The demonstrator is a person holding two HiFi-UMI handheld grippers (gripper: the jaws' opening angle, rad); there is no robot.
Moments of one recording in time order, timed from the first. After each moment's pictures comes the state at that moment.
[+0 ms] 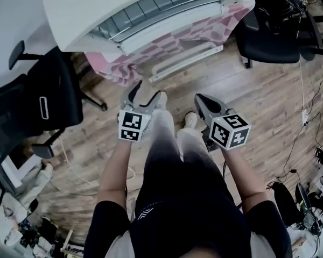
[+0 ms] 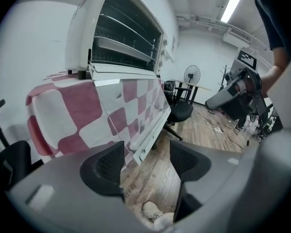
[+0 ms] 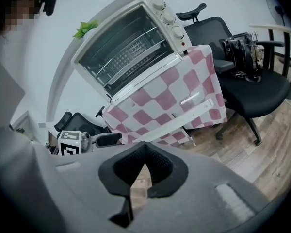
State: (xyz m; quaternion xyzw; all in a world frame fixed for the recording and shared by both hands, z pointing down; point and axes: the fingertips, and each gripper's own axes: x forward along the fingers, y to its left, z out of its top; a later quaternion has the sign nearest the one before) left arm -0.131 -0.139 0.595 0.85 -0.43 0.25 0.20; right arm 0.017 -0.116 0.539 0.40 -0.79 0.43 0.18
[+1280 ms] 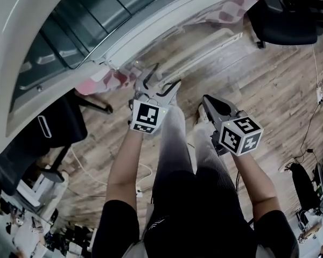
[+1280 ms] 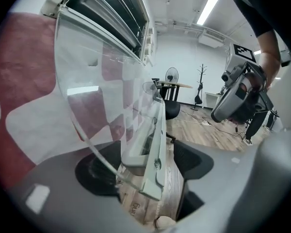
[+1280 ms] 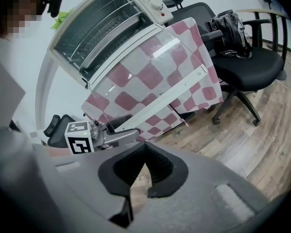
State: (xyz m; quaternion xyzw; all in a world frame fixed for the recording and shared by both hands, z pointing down) left arm -0.086 -0.193 0.669 0.91 -0.33 0.23 0.13; right arm 0.001 -0.115 0.630 0.43 -0.74 0.48 0.20
